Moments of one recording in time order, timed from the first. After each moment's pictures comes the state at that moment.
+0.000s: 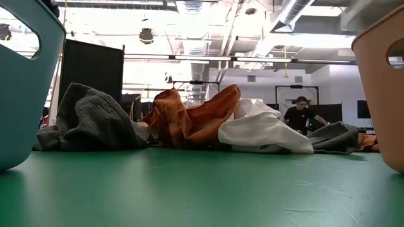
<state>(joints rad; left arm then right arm) -0.20 0.70 1.04 -1.22 -0.17 -0.66 1.09 1.00 1.04 -0.80 -0.22 2.18</state>
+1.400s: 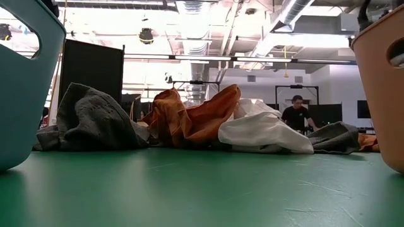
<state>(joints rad) -0.20 0.70 1.04 -1.22 -0.18 -0.69 0.66 1.63 1.04 -0.74 -0.09 1.69</state>
